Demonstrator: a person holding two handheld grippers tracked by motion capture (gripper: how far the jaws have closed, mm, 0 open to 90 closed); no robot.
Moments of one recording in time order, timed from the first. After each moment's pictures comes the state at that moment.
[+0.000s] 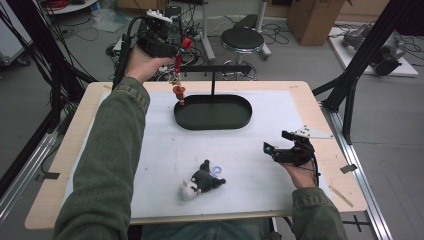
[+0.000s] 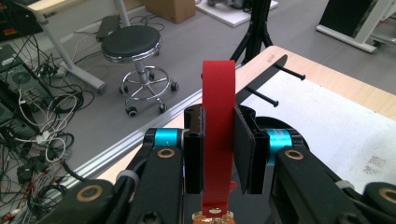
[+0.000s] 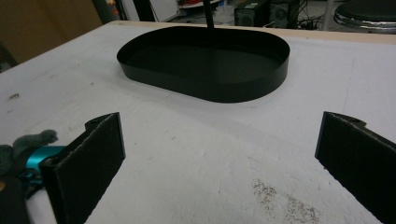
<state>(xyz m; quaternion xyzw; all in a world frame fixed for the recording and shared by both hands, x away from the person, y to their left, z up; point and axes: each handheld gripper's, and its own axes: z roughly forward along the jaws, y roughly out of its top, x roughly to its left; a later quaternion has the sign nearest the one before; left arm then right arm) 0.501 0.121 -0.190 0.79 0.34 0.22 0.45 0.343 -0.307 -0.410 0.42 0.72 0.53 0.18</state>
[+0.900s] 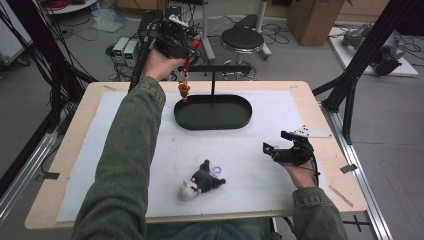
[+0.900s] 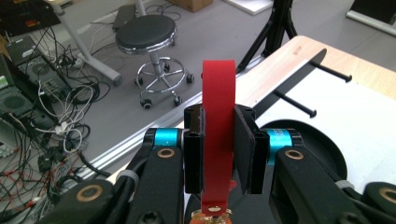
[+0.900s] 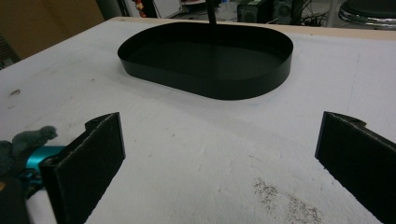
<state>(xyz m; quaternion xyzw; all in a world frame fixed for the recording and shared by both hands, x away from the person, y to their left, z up) 0.532 0.092 -0.212 0.79 0.36 0.24 0.43 0.347 -0.307 -0.413 0.41 0.72 0.53 0.18</state>
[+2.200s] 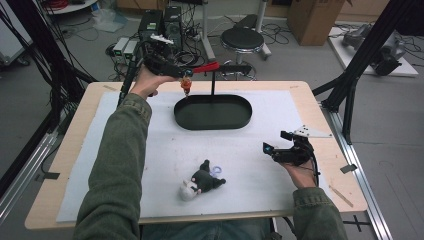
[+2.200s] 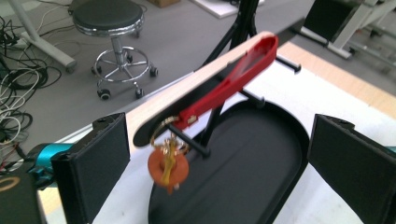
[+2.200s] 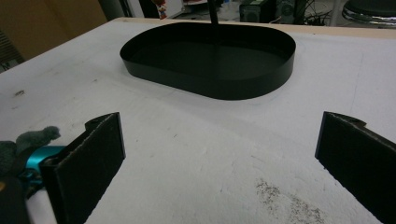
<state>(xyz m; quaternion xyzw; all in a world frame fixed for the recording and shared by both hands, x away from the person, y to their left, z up) 0.522 0.131 -0.262 0.79 0.37 0.15 0.47 0.348 -0.307 -0.413 0.41 0.72 0.53 0.17</state>
